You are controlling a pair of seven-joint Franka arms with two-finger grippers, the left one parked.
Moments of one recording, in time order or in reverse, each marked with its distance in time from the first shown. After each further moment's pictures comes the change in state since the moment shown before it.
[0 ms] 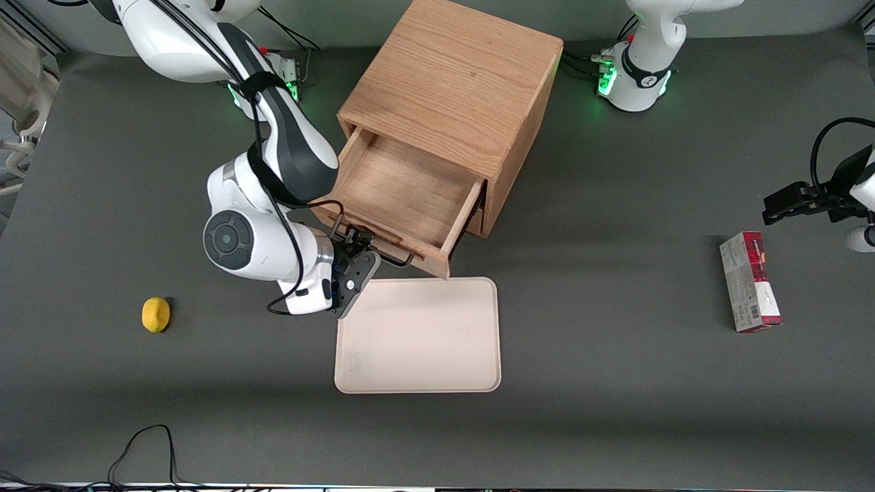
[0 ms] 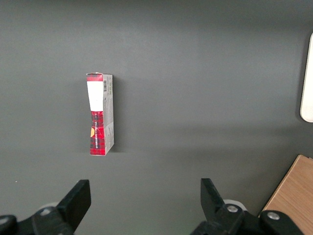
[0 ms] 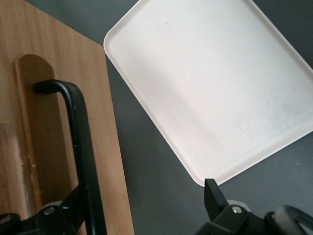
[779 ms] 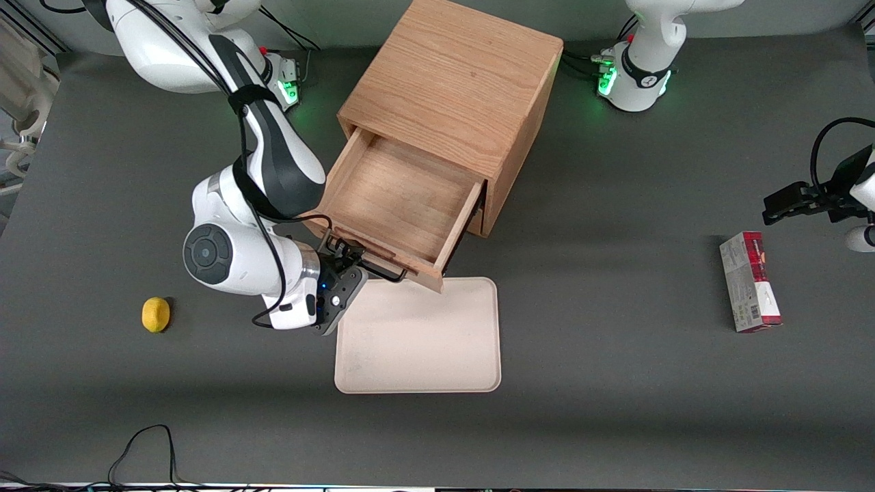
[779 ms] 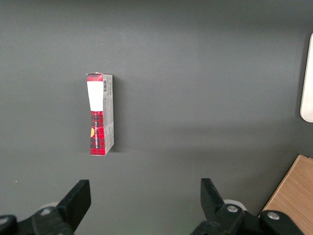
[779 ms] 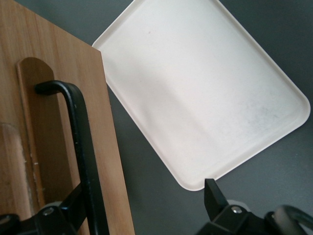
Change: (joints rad) arm -0.031 0.043 0.000 0.065 0.000 -0.001 -0.002
